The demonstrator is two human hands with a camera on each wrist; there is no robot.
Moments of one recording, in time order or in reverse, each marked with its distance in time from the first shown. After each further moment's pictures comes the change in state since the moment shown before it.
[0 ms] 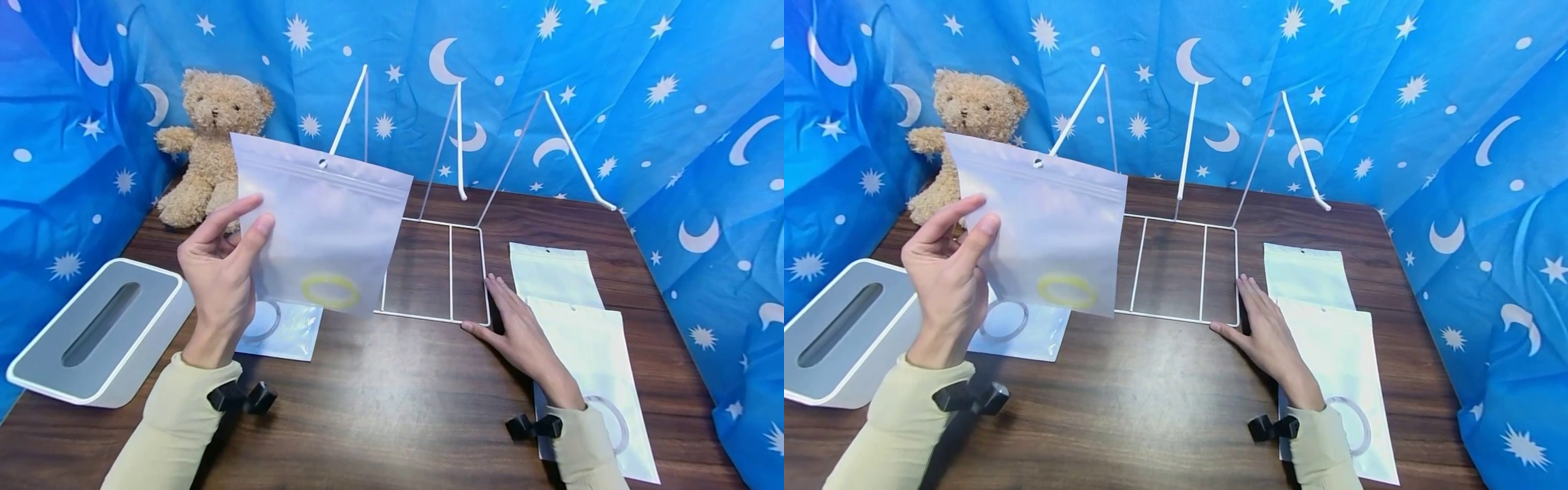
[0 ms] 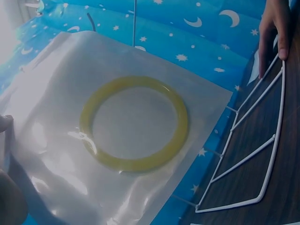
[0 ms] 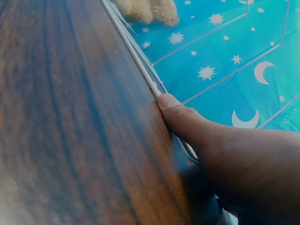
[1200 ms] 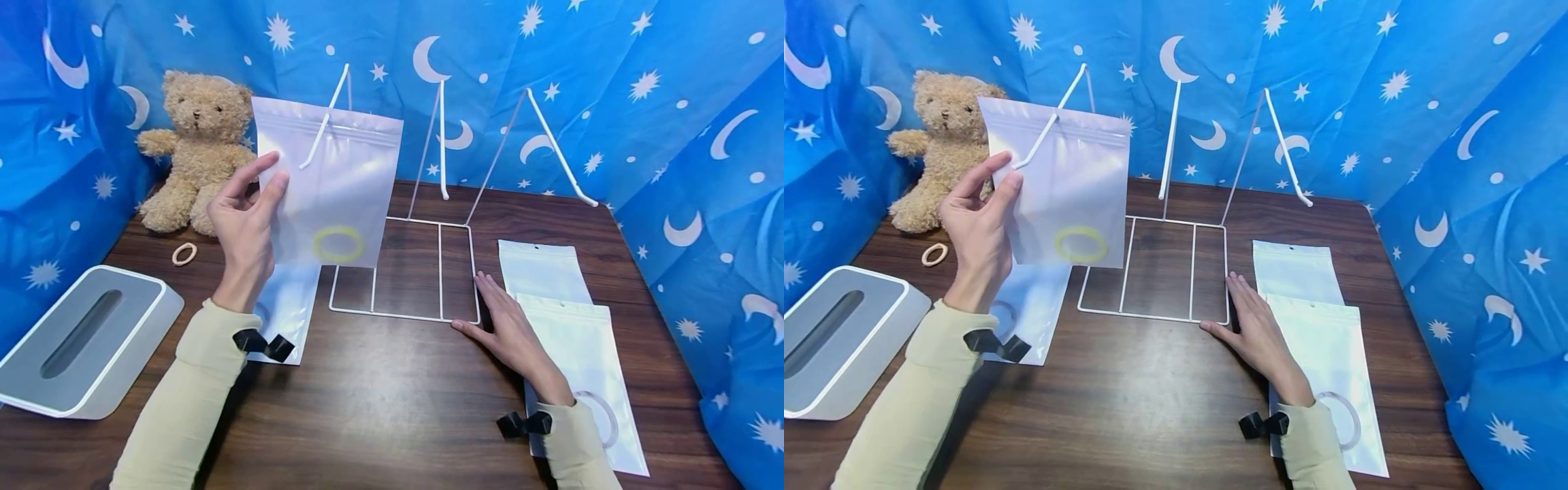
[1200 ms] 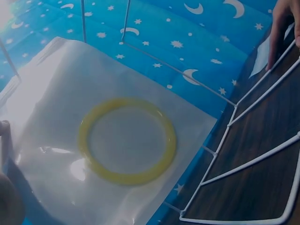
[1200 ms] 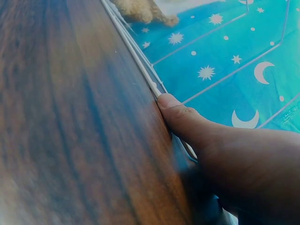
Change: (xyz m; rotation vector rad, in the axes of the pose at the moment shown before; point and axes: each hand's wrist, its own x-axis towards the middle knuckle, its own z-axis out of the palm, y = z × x) left_hand 0.043 -0.059 0.030 -0.049 0.051 -0.061; right_hand -0.001 0.002 0.000 -0.008 0.008 0.008
